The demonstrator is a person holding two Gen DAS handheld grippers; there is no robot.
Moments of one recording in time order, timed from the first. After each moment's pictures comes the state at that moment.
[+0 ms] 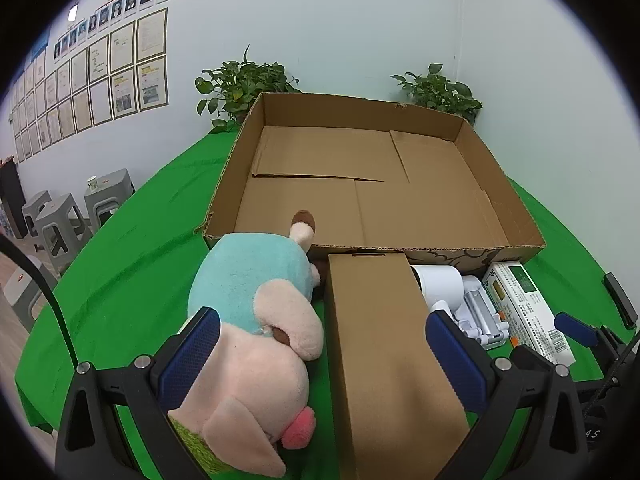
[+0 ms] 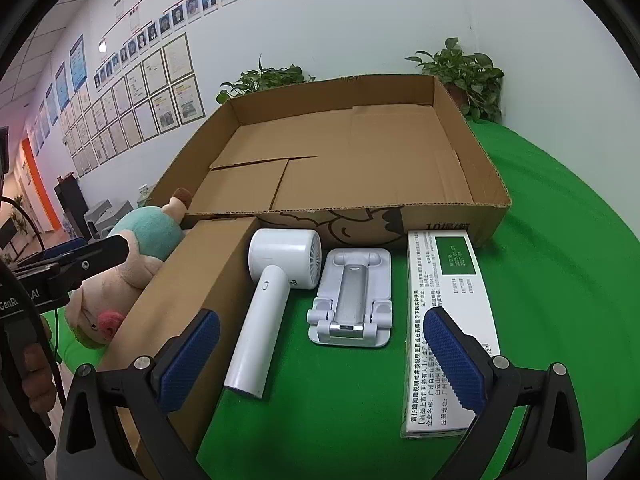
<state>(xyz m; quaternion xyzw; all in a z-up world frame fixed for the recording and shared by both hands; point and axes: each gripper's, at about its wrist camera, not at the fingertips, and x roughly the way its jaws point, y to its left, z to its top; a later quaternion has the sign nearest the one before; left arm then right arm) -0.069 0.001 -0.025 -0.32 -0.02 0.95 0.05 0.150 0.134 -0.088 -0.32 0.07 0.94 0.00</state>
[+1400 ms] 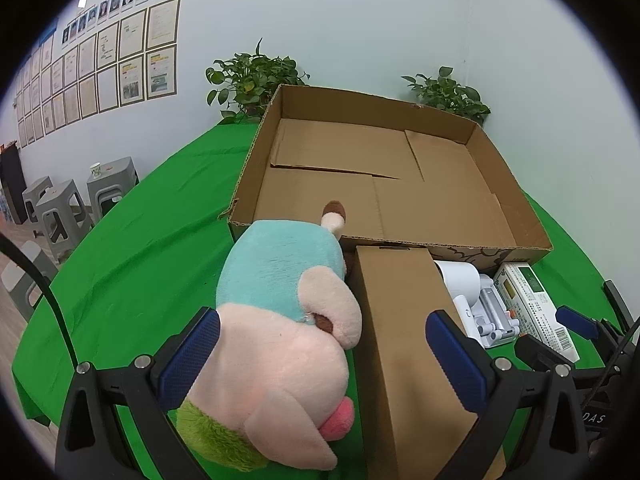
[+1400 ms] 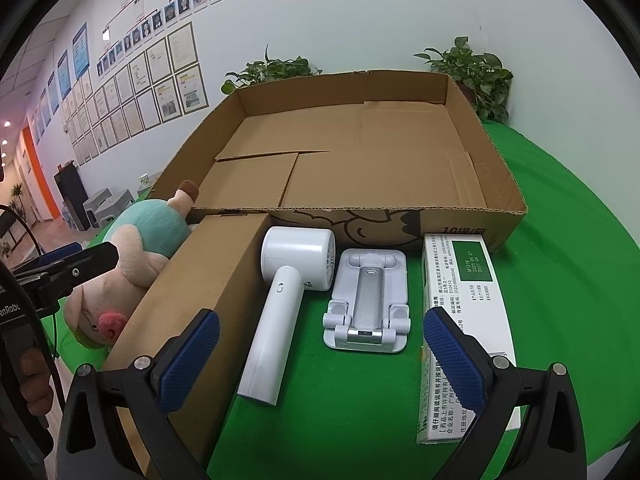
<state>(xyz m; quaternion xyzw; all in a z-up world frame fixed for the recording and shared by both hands) -0.067 -0.030 -0.032 -0.33 -0.04 0.94 0.05 0.140 0.119 -0.089 -0.33 0.05 0.94 -0.01</state>
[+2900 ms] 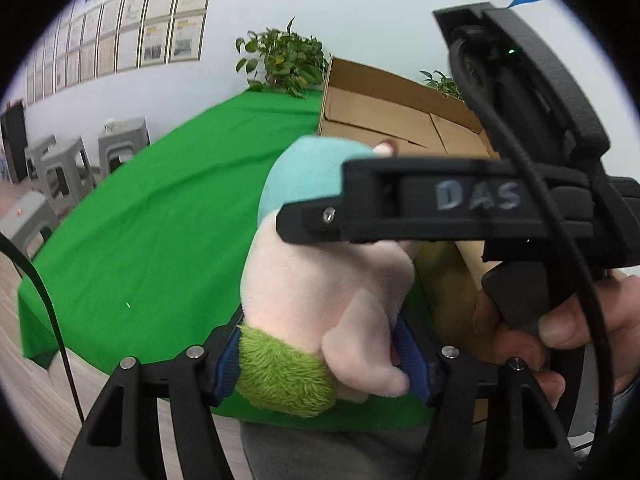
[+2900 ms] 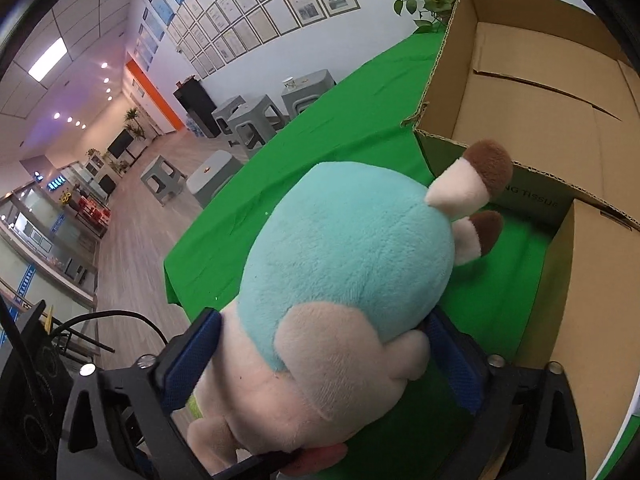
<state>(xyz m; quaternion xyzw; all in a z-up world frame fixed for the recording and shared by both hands) 0.011 -0.110 -0.068 -0.35 -0.08 0.93 0.05 0.024 -0.120 -0.087 -0.47 0.08 0.83 -0.28</state>
